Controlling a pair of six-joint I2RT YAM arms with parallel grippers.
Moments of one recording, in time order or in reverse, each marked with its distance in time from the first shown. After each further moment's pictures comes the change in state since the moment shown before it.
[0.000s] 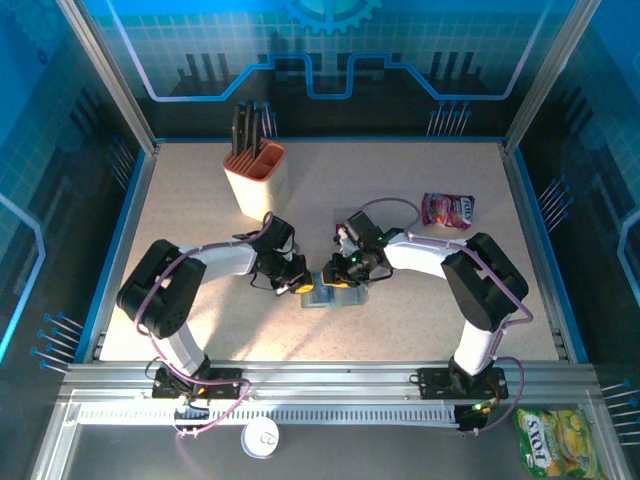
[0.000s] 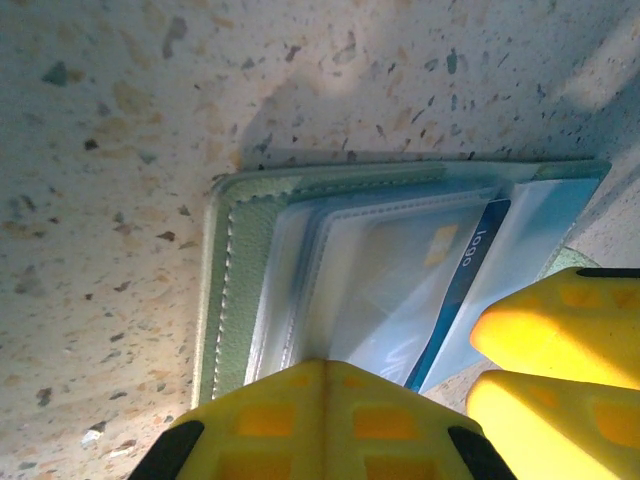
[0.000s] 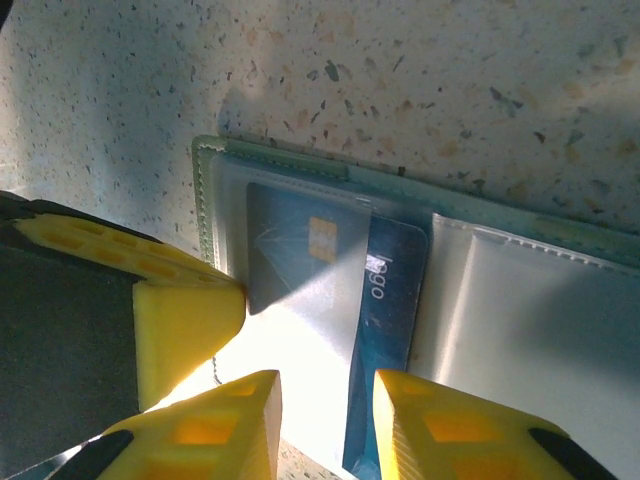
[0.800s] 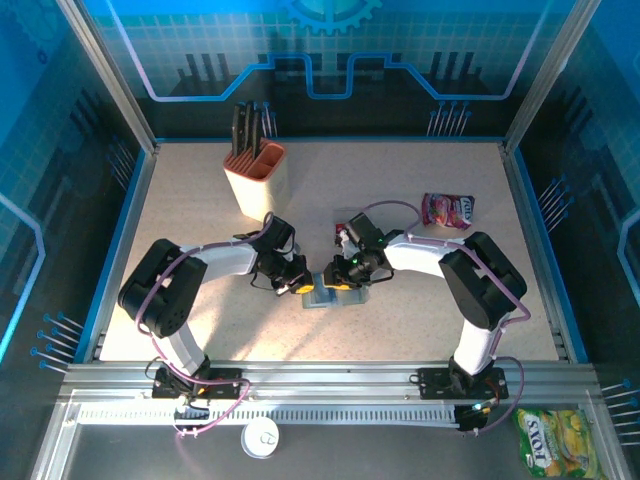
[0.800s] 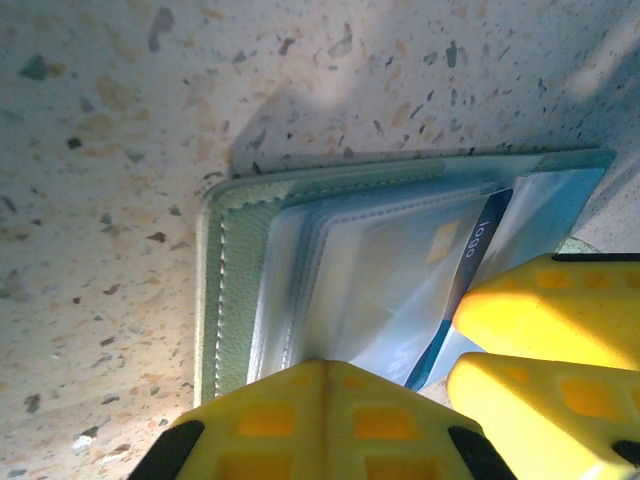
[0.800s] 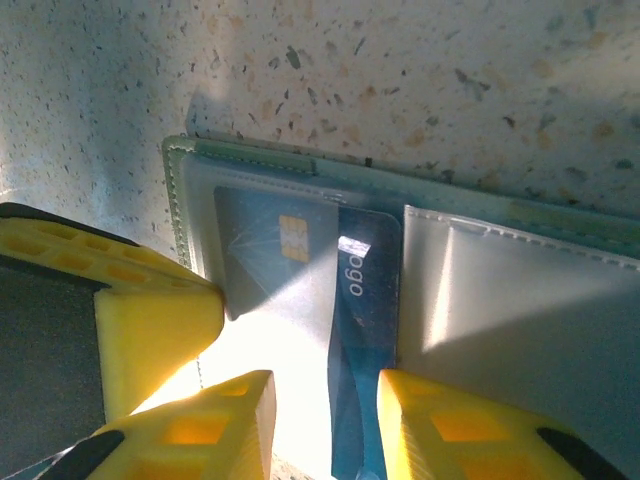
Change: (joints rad) left arm 0.000 0.007 0.000 0.003 0.008 0.005; right arm -0.009 0.013 -0.016 0.013 -0.006 0.007
